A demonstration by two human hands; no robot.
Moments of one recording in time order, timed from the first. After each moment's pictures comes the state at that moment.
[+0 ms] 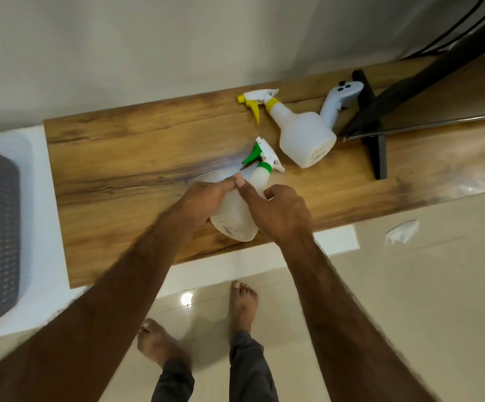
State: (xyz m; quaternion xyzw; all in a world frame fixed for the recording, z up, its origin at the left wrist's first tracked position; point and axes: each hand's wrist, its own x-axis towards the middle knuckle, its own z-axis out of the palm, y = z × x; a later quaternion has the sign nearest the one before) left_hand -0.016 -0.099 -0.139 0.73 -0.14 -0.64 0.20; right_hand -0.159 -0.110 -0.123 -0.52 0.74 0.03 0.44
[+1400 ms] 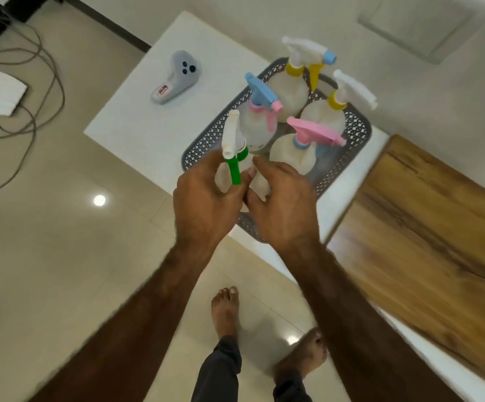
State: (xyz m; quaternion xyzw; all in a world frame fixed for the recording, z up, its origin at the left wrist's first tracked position) left_hand 0.338 0.239 -0.082 0.87 -0.08 -0.14 0.46; right_hand 0.278 0.128 -0.094 -0.91 0.25 -0.05 0.32
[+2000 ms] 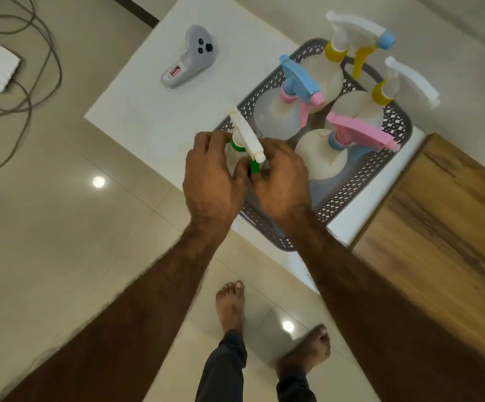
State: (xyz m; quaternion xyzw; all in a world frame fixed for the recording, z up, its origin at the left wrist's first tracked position) left_hand 0.387 0.242 -0.157 0.94 -0.12 -0.06 0.32; right_hand 0.343 0.132 -0.164 -0.90 0.24 -0.05 0.36
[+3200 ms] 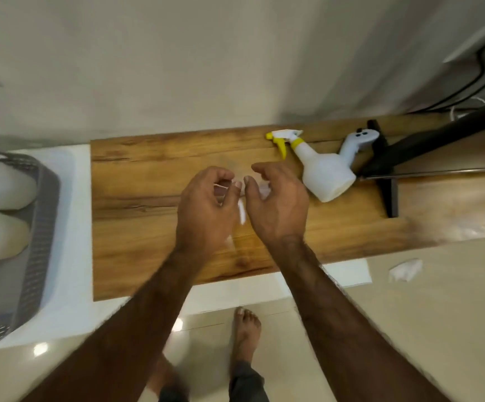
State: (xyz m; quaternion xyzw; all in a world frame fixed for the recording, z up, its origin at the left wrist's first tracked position) left_hand 0.019 -0.079 -0.105 0.76 -0.40 -0.34 0.39; right_hand -0.092 -0.129 -0.106 -0.70 0.61 -0.28 0.24
